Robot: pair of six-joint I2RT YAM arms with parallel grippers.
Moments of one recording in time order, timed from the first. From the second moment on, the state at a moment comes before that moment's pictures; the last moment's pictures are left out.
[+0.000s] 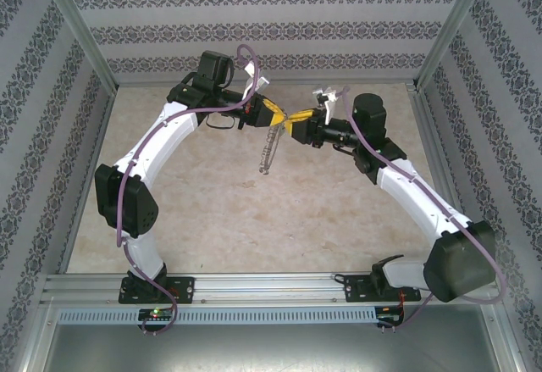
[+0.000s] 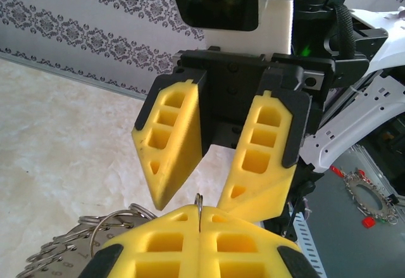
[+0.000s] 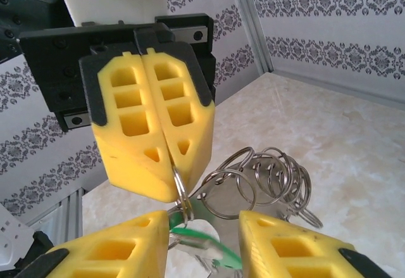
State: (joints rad) left arm -0.37 1.82 1.81 -0.64 1.21 0.26; right arm 0.33 1.31 1.03 0.09 -0.84 0.28
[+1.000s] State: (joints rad) left arm -0.37 1.82 1.81 -0.65 1.21 0.26; right arm 0.31 1.37 1.06 0.18 -0.95 0.34
